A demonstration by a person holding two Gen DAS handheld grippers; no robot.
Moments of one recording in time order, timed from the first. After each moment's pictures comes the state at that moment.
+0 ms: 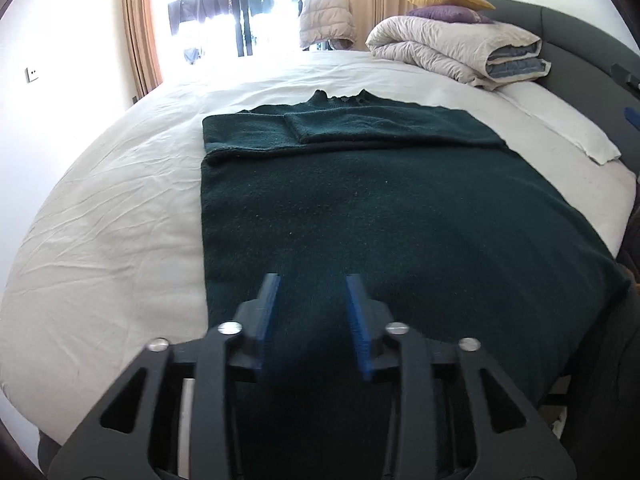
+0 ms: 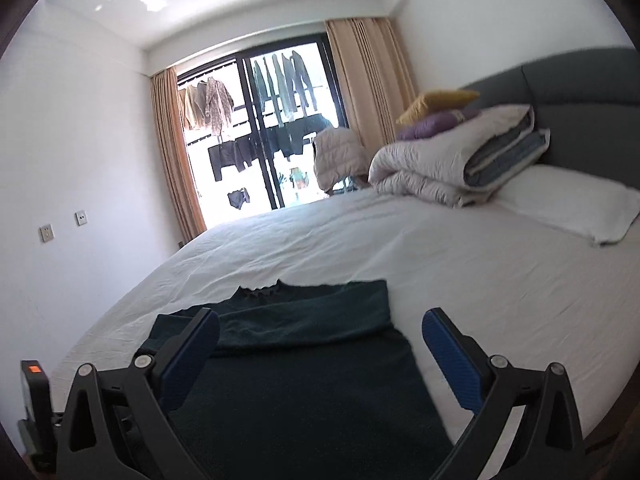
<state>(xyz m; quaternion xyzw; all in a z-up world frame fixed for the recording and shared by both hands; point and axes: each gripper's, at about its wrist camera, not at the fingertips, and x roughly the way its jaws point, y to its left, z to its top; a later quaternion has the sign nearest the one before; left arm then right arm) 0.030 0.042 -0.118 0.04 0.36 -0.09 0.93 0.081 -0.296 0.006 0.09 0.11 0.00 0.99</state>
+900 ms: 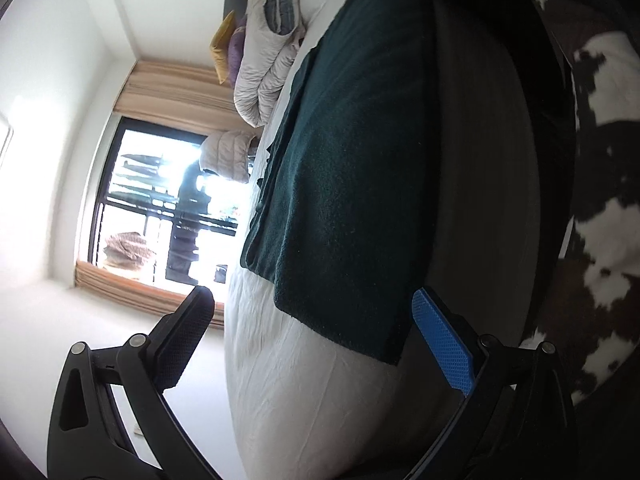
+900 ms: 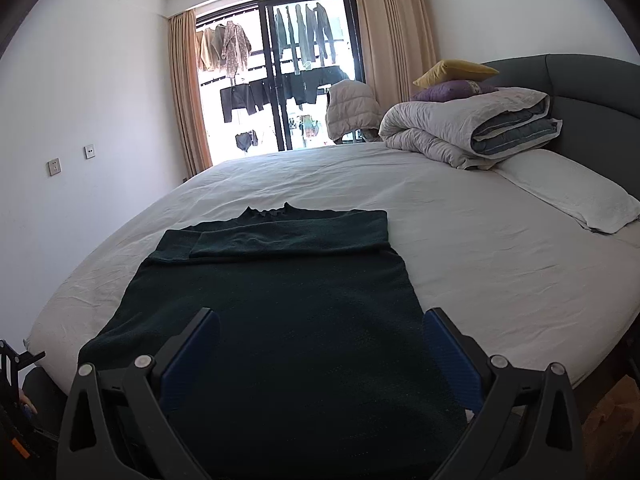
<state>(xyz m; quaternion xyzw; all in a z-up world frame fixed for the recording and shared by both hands) -0.150 0.033 -0.207 0.63 0.11 -0.12 0.76 0.036 -0.280 -0.042 0.07 0.24 0.05 0.97</state>
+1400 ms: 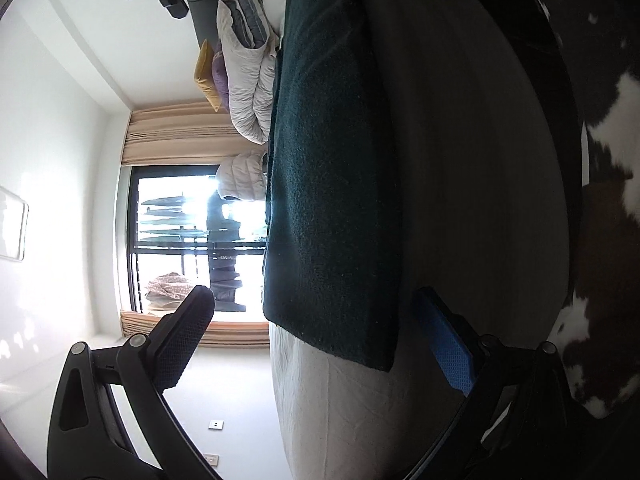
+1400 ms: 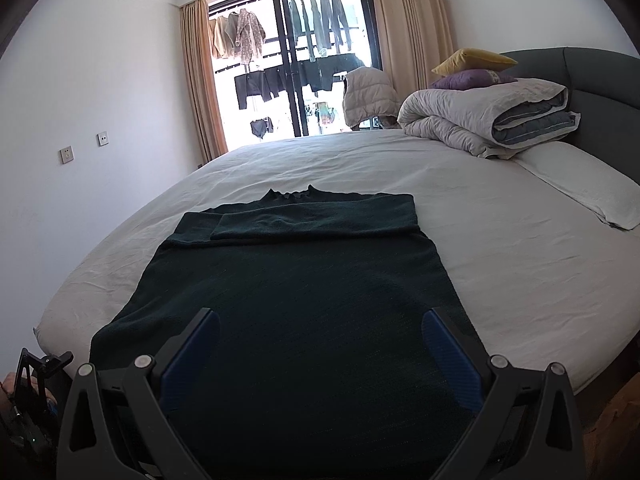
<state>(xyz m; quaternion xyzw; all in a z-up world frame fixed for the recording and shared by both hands) -0.129 0.043 -0.252 0.70 0.05 -0.10 0.70 0.039 -0.255 -0.049 0.06 0.25 0.08 0.96</state>
